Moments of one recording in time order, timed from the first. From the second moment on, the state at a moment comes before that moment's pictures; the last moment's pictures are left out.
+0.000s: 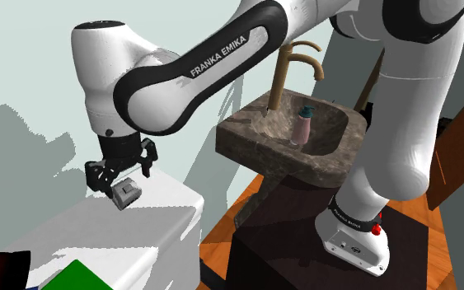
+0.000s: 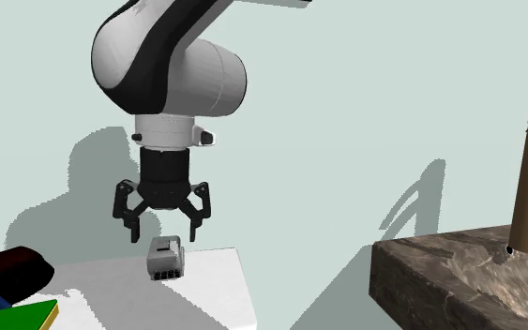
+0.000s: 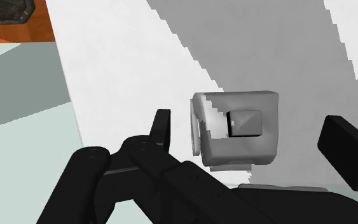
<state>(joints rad) 0.23 0.27 0.56 -1.93 -0.13 2.23 0.78</state>
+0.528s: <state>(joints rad) 0.25 0.33 0.54 -1.95 -0.18 2.31 0.81</state>
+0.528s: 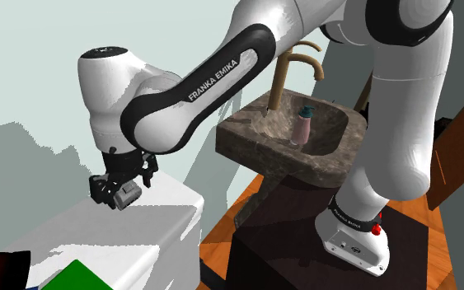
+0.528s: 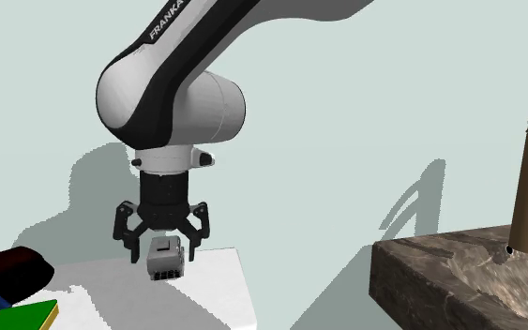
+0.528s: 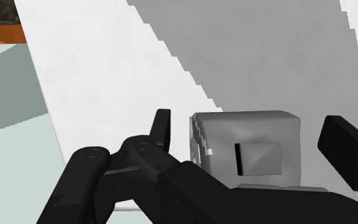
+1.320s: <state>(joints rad) 0.25 0.32 0.54 -1.95 -0.18 2.30 0.81</state>
